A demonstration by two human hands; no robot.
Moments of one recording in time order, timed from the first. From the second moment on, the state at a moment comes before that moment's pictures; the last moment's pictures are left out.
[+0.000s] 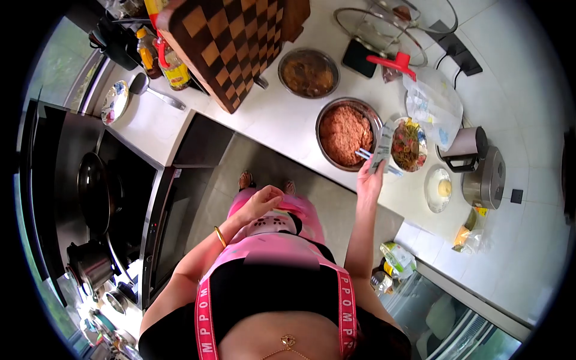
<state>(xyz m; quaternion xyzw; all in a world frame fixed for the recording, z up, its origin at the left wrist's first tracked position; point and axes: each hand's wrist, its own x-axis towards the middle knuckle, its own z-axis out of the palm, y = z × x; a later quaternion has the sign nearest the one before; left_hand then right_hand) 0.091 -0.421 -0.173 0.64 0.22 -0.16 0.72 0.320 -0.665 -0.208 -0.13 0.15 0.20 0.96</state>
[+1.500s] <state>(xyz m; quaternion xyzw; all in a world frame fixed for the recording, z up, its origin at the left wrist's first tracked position) 0.270 -0.036 0.040 0.76 0.14 0.48 0.40 0.258 -0.177 0.077 -0.77 -0.32 -0.32 0.44</state>
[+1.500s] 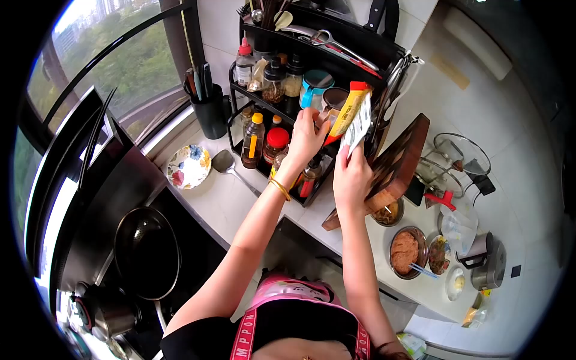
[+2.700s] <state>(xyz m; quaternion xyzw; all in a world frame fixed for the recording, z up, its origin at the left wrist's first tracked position) 0.001 -0.219 0.051 0.64 0.28 0.35 0.63 0.183 -0.330 0.110 -0.71 -0.61 0.04 0.36</state>
